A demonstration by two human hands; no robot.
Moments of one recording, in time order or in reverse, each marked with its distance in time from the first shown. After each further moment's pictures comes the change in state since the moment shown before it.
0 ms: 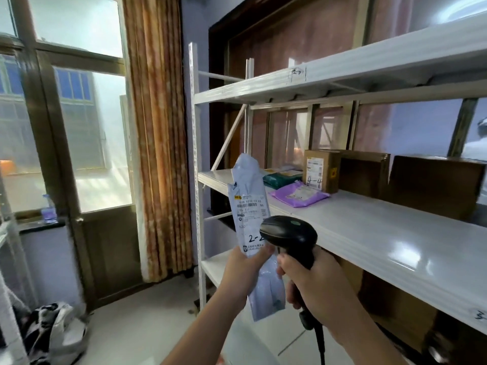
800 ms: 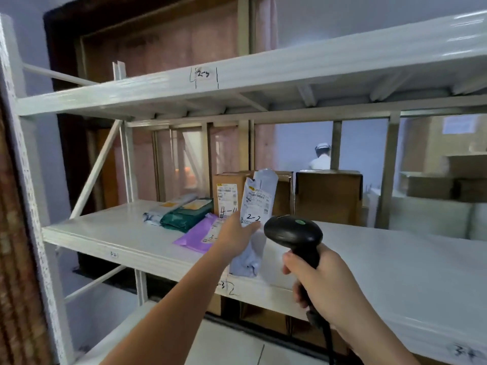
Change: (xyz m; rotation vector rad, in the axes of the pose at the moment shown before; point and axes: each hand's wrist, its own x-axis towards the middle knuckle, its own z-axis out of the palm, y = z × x) left_hand 0.287 0.022 0.151 0.429 -0.478 0.279; right_hand 0.134 0.024 -0.061 -0.085 0.504 0.202
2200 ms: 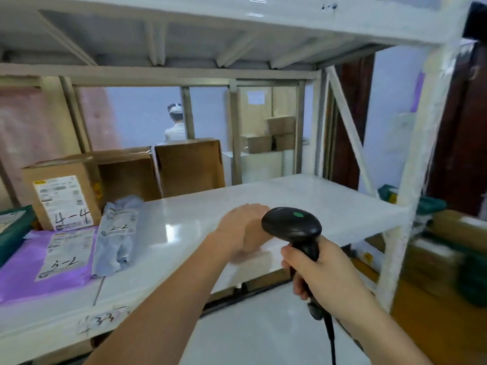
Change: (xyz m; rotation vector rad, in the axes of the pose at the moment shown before) left_hand -0.033 0.082 0.163 0.465 -0.762 0.807; right_hand -0.079 0.016 -0.022 -0.146 0.640 0.349
